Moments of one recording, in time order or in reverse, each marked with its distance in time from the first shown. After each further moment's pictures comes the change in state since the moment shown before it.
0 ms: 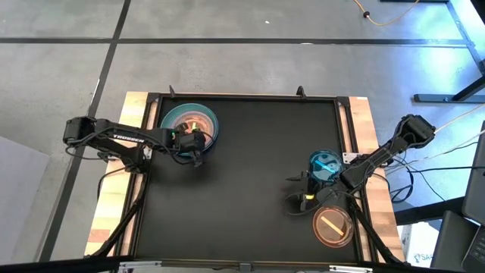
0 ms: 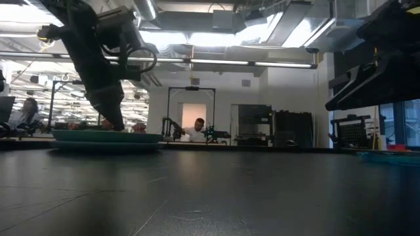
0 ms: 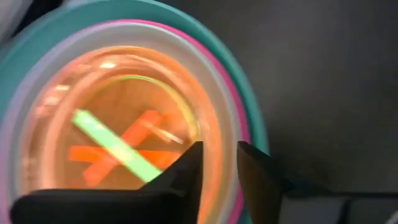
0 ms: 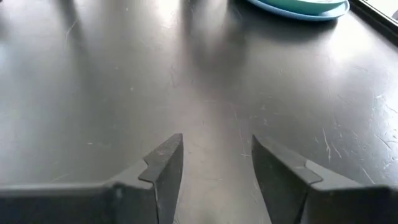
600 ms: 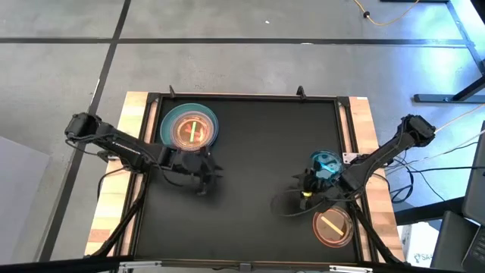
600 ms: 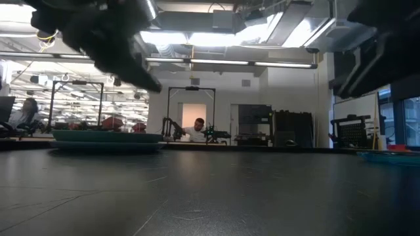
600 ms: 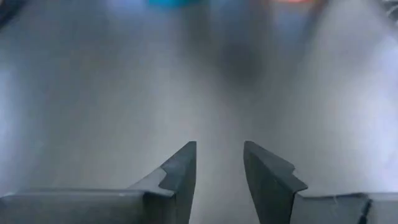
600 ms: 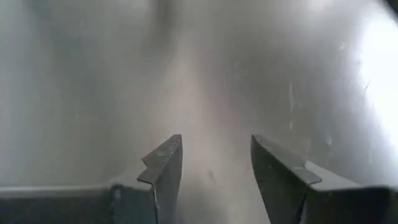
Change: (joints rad) left arm -0.329 0.029 -0.027 0.578 0.200 0.161; right arm 0.000 -0.001 0.331 -0.729 -0.069 0.281
